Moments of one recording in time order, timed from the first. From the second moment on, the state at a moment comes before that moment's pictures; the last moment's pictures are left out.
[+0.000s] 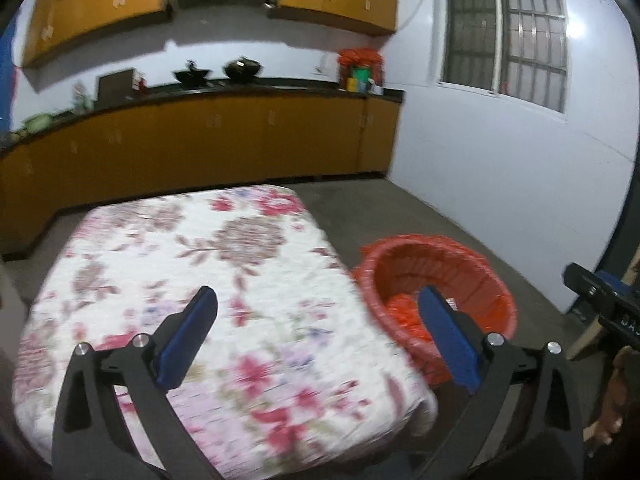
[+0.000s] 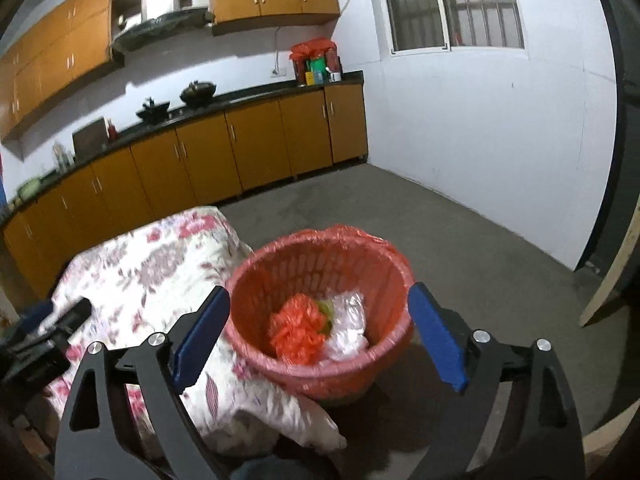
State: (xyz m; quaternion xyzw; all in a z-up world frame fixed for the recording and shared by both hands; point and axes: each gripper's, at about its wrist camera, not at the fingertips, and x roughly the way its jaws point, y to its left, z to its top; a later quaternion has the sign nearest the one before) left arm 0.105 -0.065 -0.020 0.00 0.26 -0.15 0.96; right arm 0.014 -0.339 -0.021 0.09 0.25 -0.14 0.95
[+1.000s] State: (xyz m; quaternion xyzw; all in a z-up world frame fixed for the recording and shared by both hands) left arm 0.001 -0.016 -0.007 0.01 0.20 -0.04 0.98; right arm -0.043 -0.256 -0.015 0.00 0.20 -0.14 0.97
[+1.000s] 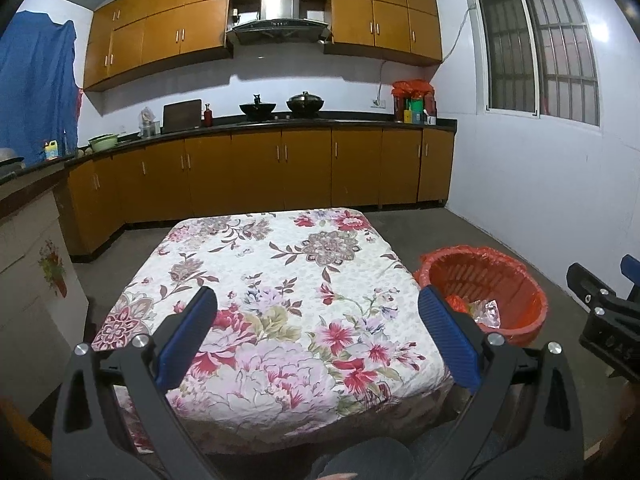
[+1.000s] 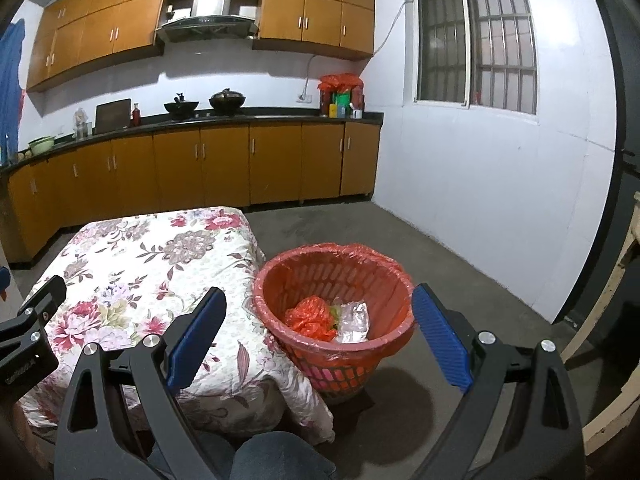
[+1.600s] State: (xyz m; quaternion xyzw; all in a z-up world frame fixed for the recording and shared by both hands) left arm -0.011 -0.011 -0.012 0.00 0.20 -0.04 0.98; right arm -0.050 -0.249 -0.022 0.00 0.20 -0.16 0.97
